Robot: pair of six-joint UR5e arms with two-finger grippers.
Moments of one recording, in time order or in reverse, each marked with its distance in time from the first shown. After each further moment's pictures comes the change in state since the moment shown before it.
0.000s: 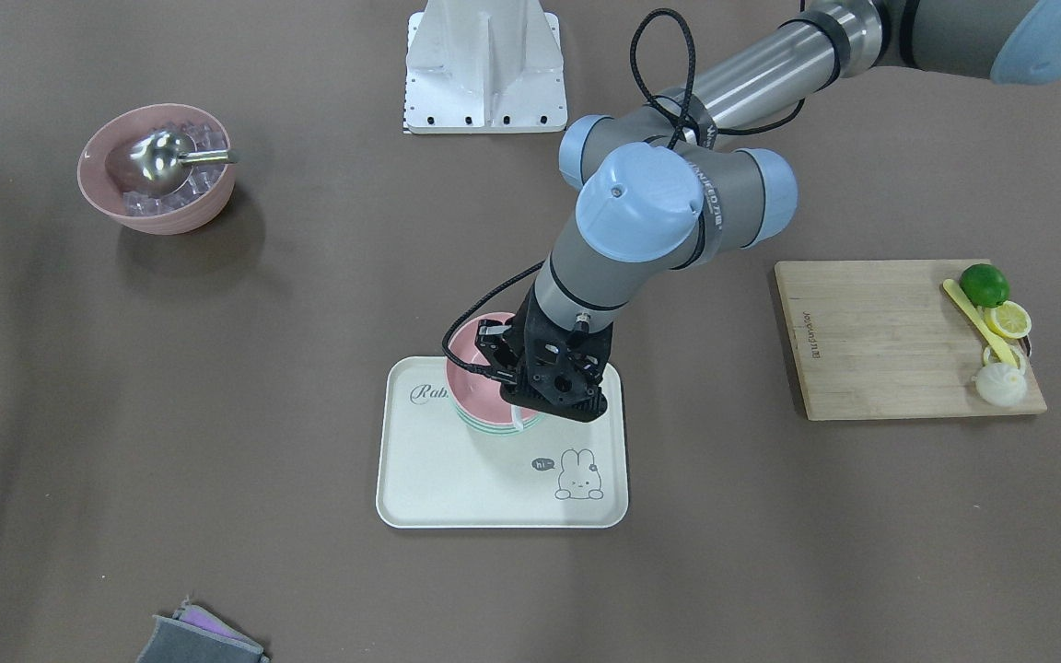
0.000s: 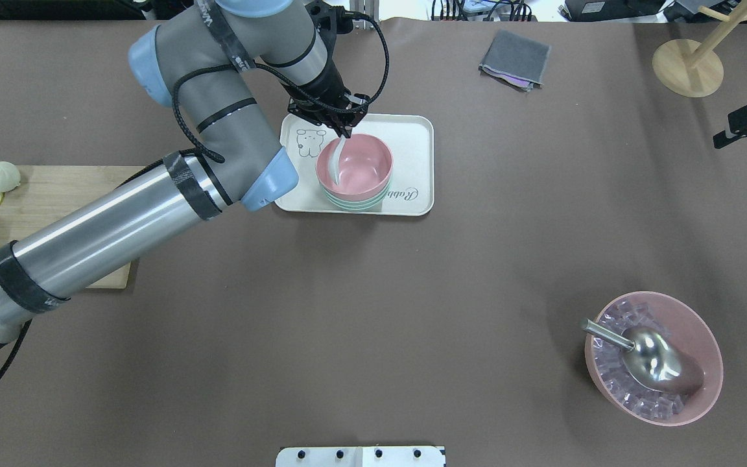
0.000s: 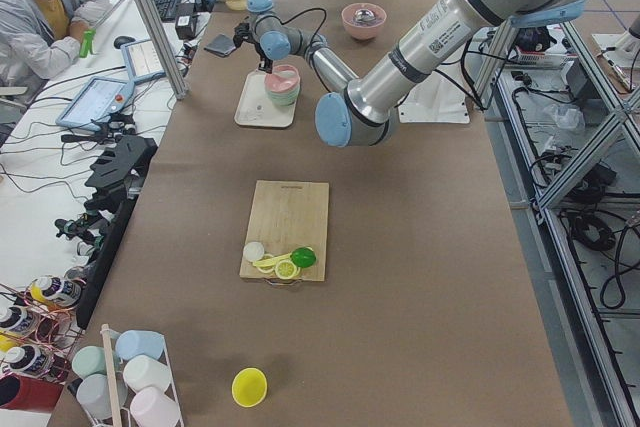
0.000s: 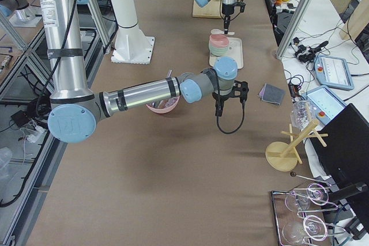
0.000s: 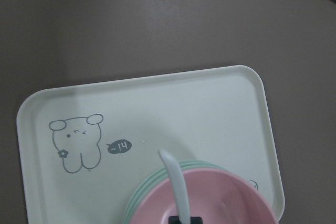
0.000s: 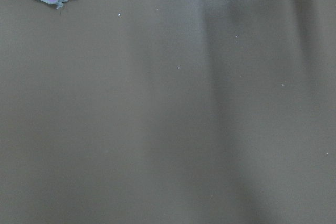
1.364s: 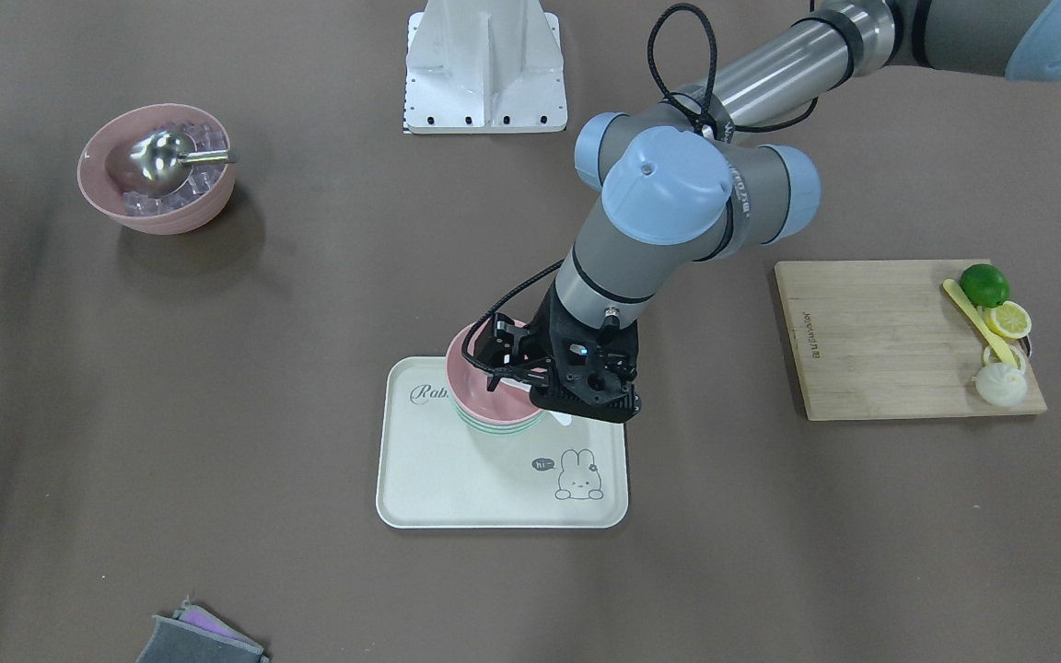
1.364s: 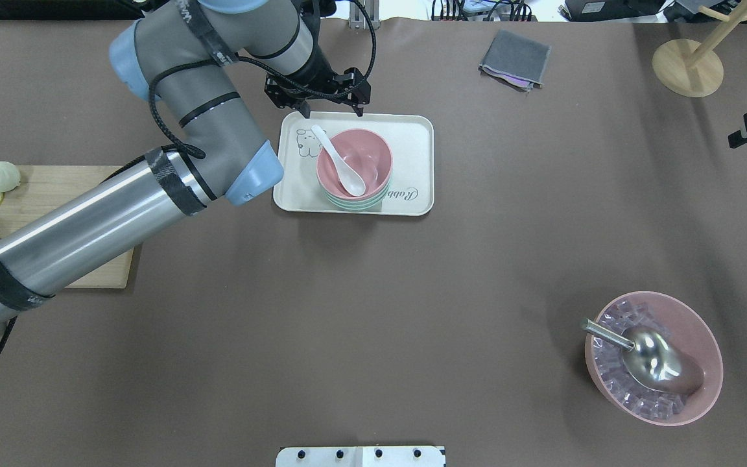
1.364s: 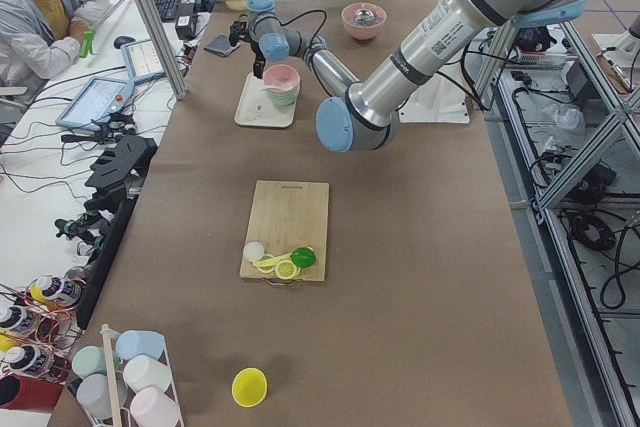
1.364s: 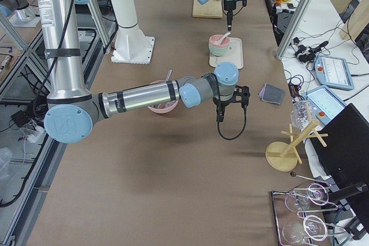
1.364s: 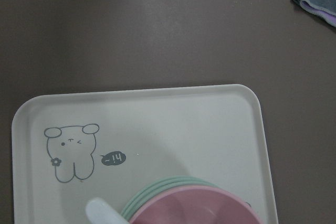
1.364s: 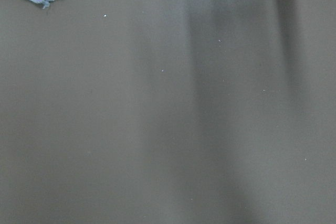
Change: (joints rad) left arm -0.058 0.071 -0.090 0.005 0.026 -0.038; right arm 0.038 -0.008 -0.030 -0.002 0.000 -0.084
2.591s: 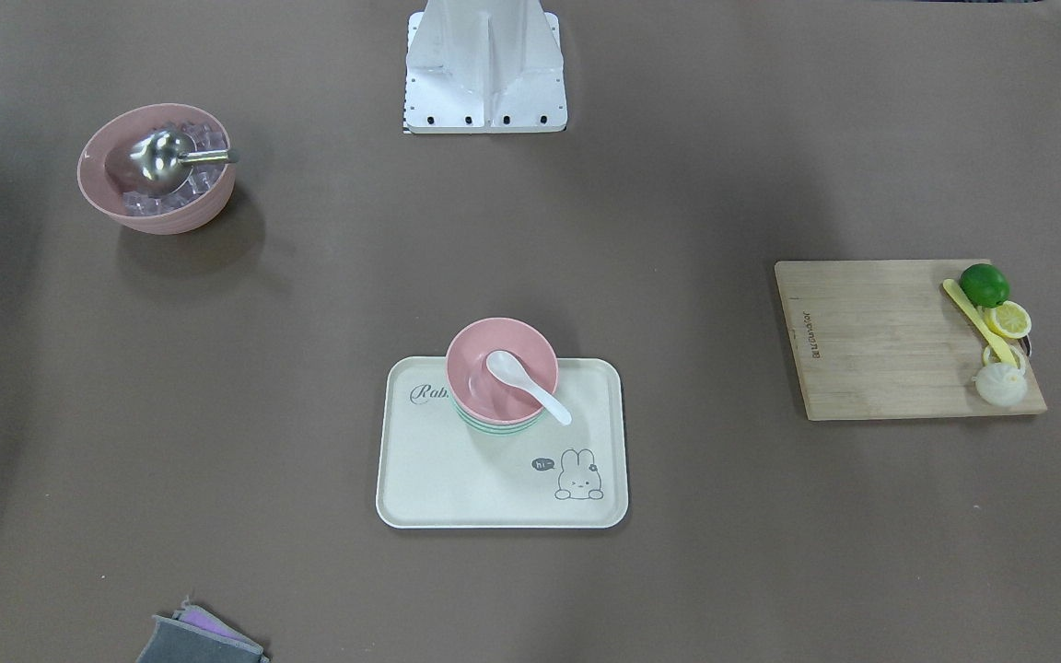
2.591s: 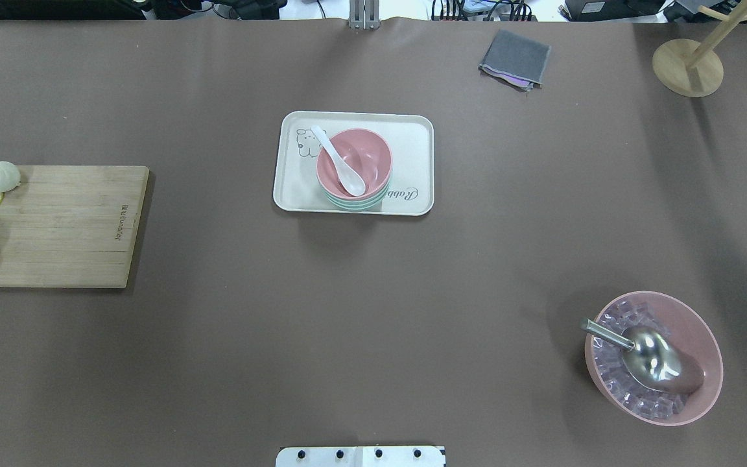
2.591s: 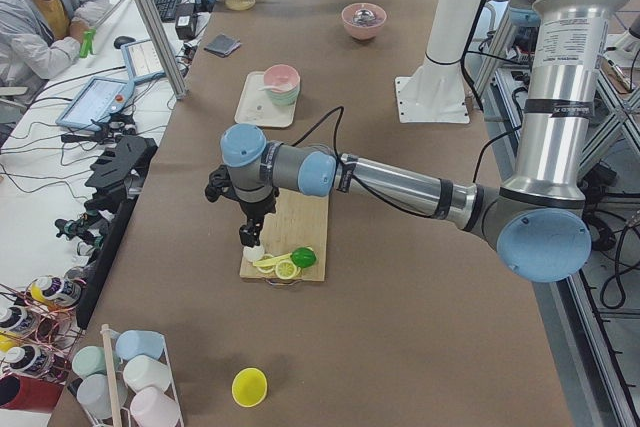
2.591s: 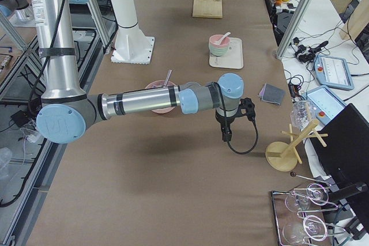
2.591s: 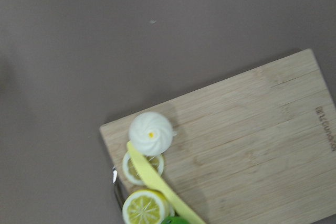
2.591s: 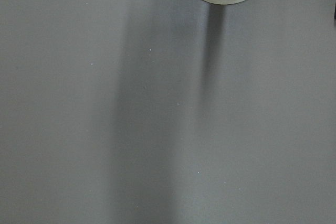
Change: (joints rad) left arm -0.653 0.830 -0.384 0.376 -0.251 1.073; right arm 0.096 0.007 -0.053 -0.142 -0.097 -0.430
